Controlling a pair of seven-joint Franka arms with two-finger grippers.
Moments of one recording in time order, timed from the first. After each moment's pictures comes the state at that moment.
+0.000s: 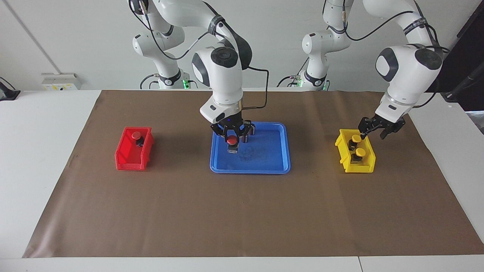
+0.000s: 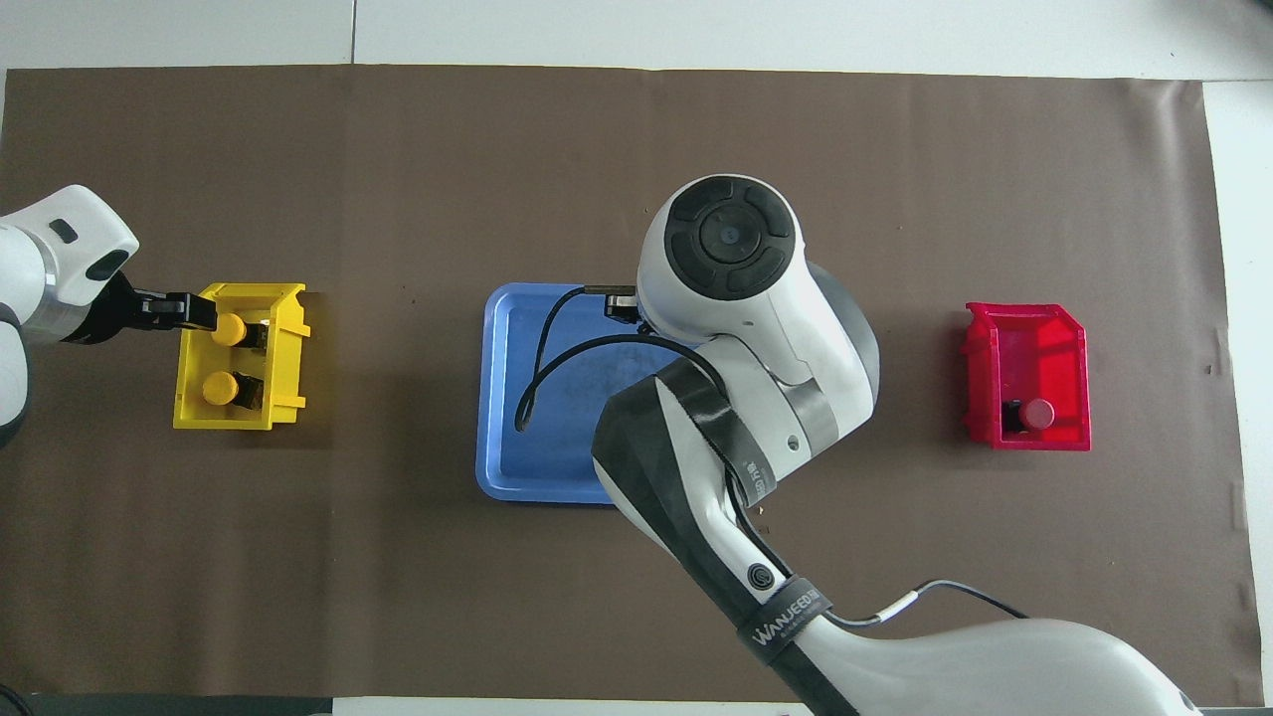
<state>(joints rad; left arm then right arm) 0.14 0.03 -0.15 -2.05 0.01 2.12 0.09 0.61 0.35 -0.04 -1.60 0.01 2.02 0.68</state>
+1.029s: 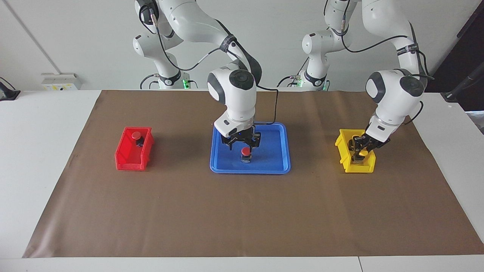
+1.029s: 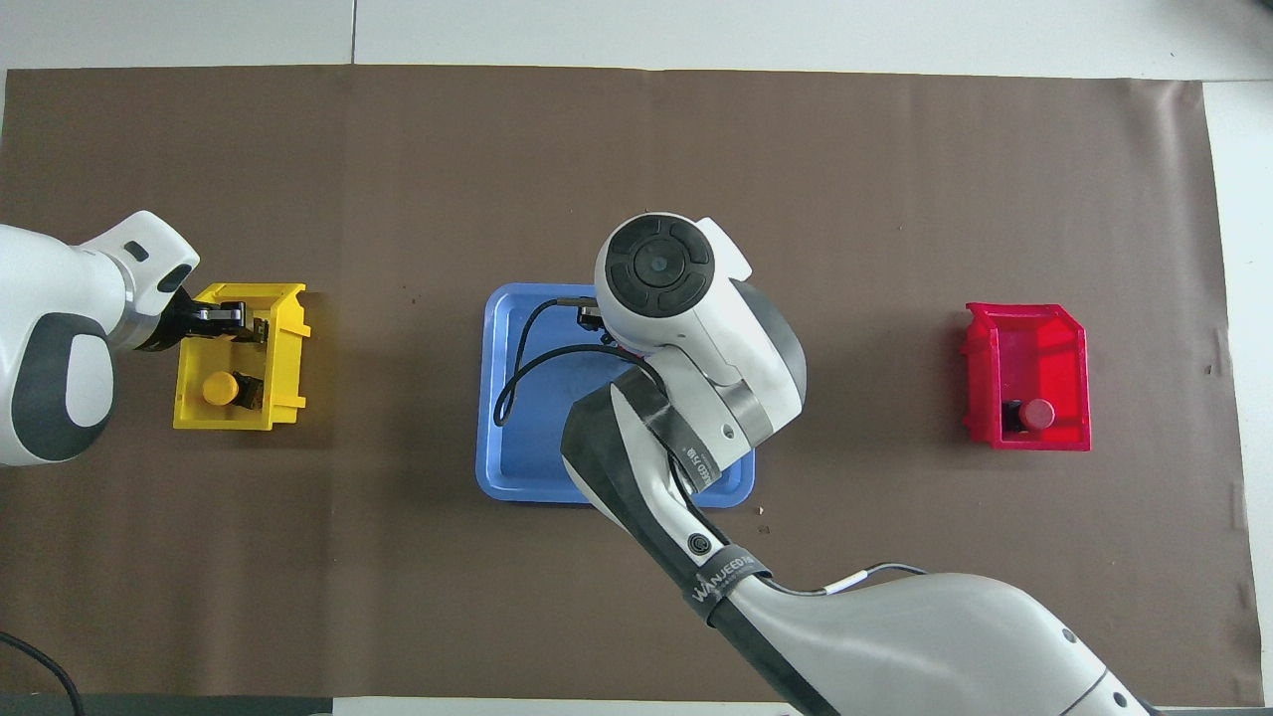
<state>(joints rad) 0.13 0.09 -0.16 -1.99 0.03 2.11 0.01 0.58 0.39 -0.06 -1.52 -0.02 1.95 0.67</state>
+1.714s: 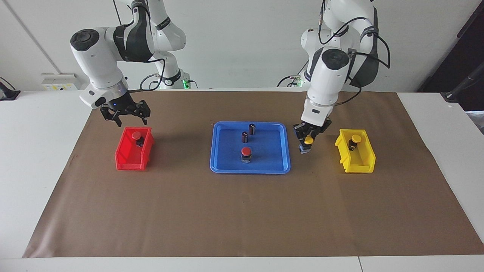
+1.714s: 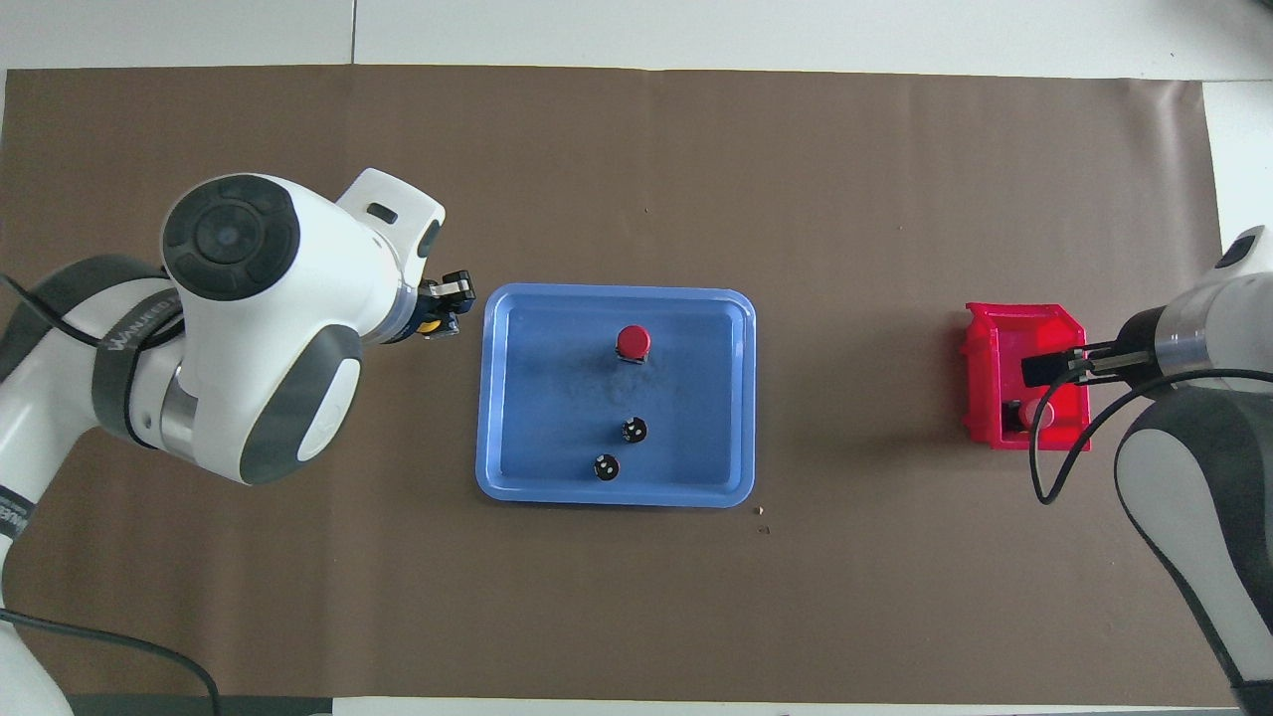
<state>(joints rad) -0.35 0.12 -0.18 -1.90 0.06 2.09 -0.75 -0.02 -0.19 -0.07 -2.23 -0.02 2.06 -0.18</state>
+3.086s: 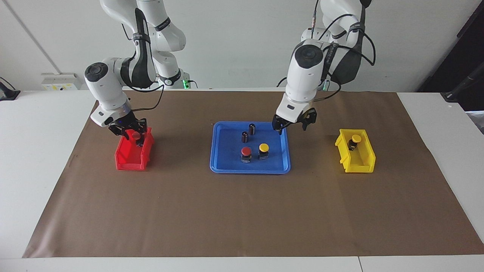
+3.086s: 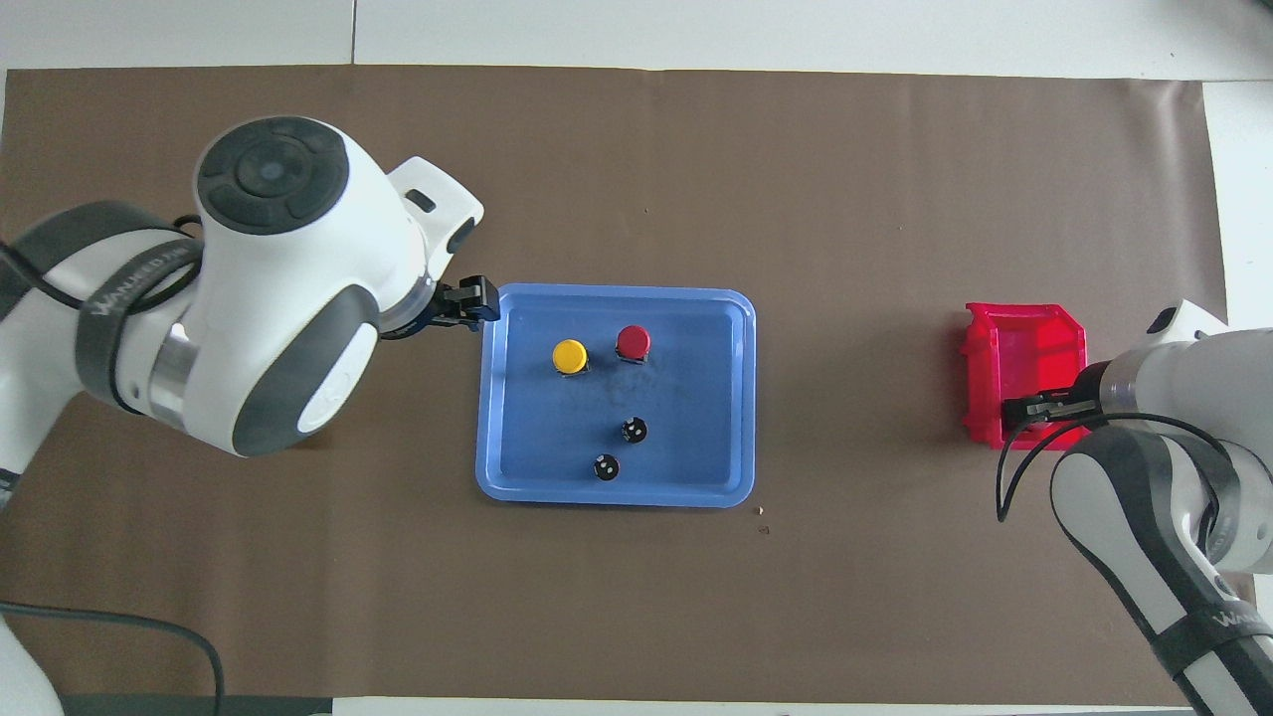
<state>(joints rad) -0.29 0.13 -0.14 -1.71 0.07 1.77 -0.45 -0.06 -0.10 -0.06 -2.41 -0.02 2.32 -0.24</state>
